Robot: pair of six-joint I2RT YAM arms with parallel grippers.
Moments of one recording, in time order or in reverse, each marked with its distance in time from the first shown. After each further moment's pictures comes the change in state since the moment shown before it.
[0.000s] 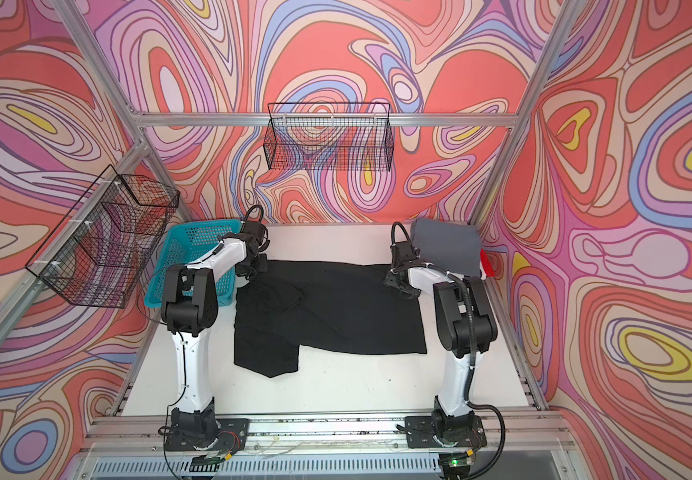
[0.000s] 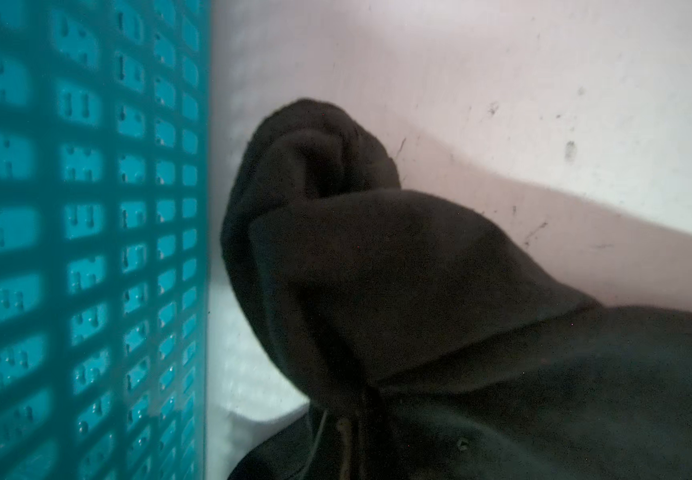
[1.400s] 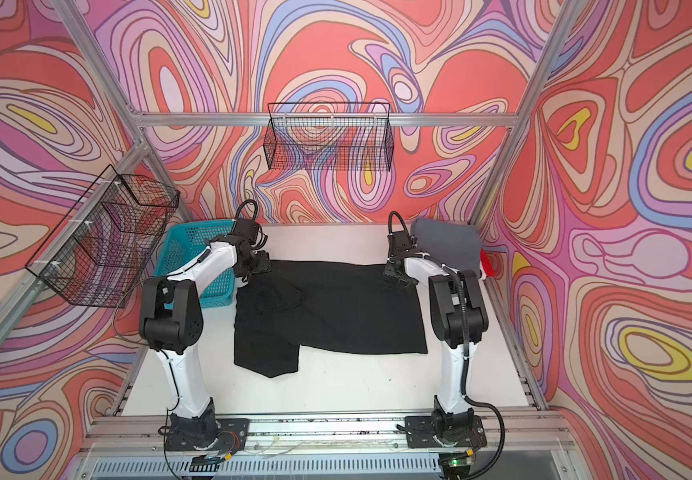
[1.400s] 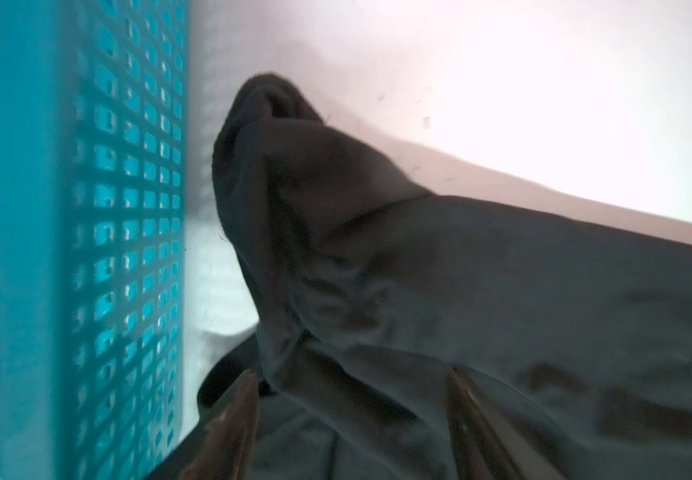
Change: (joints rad) left arm -0.024 -0.261 -0.199 0.089 0.161 -0.034; right arm 0.000 0.080 0.181 -0.035 0.011 -0.050
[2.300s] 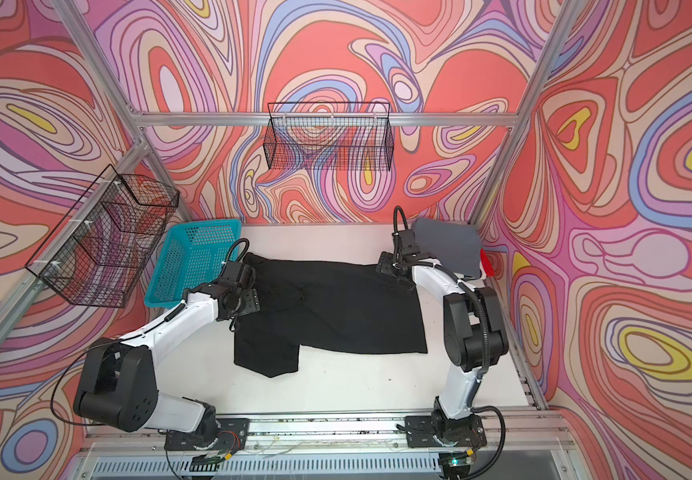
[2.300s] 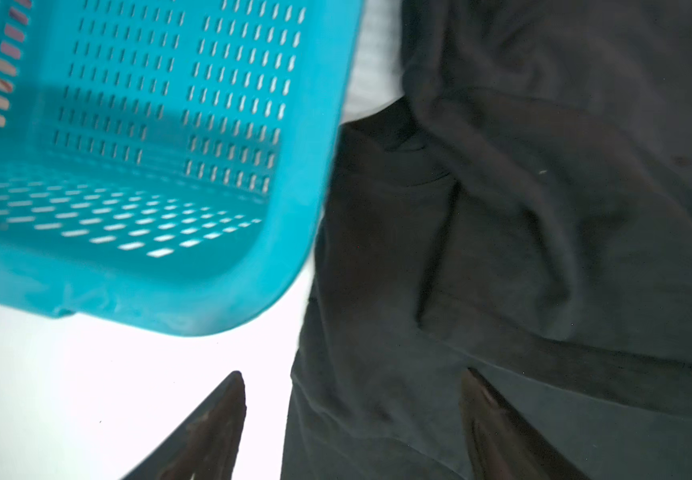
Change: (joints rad) left arm -0.075 -0.506 -0.657 0.113 -0.226 -0.191; right arm 0.033 -0.198 -0.125 0.070 -0.217 -0.029
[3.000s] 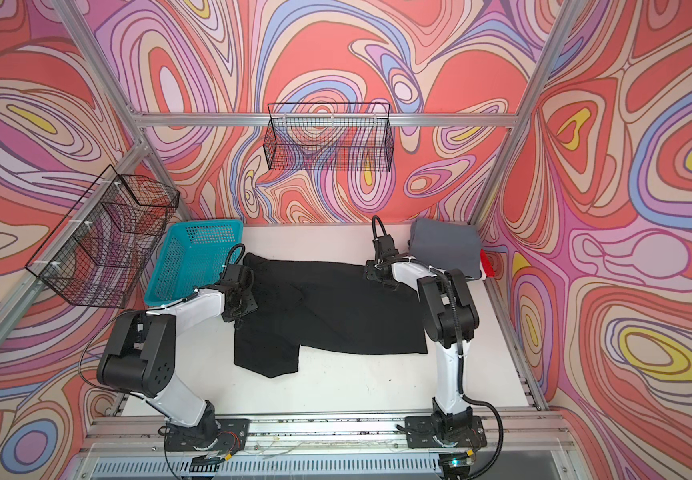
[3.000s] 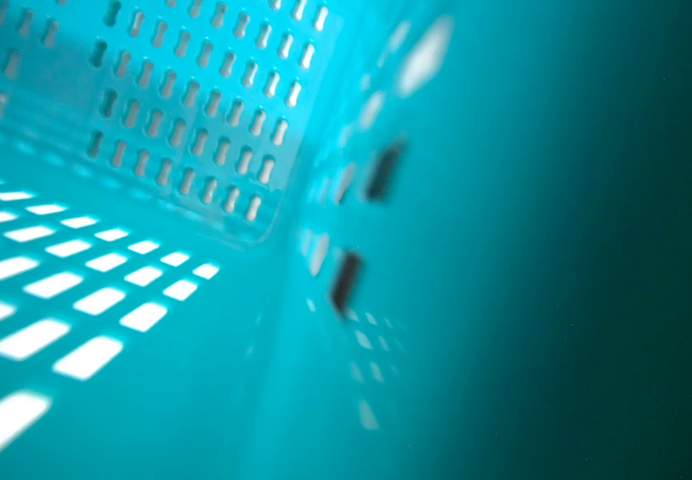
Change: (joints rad) left arm 0.081 0.195 -0.016 0.193 0.081 -0.090; right arm 0.061 0.247 0.121 0.013 0.028 -0.019
